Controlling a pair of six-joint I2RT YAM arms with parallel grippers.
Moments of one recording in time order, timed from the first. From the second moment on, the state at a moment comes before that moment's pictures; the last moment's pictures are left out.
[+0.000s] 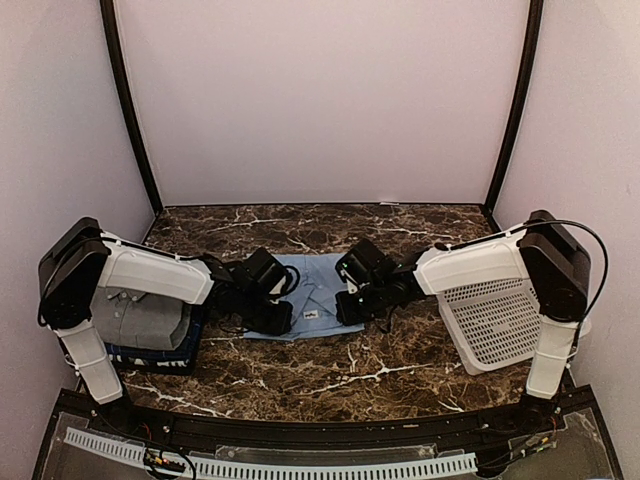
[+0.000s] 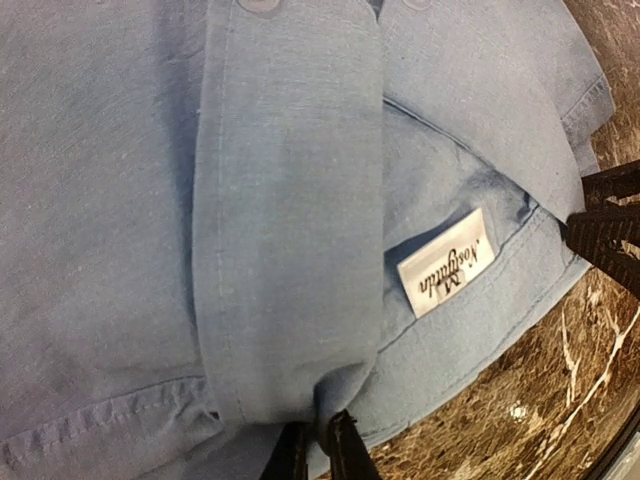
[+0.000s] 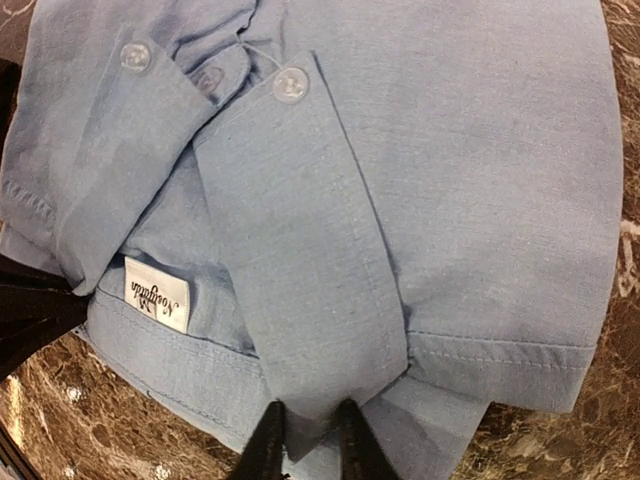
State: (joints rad) left arm -0.85 1.77 1.00 -0.30 0.03 -0.60; right arm 0.93 1.89 1.18 -0.30 0.00 0.56
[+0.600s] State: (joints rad) left arm -0.84 1.61 1.13 -0.33 -0.13 -0.59; right arm 0.93 1.87 1.35 -0.35 0.12 0.52
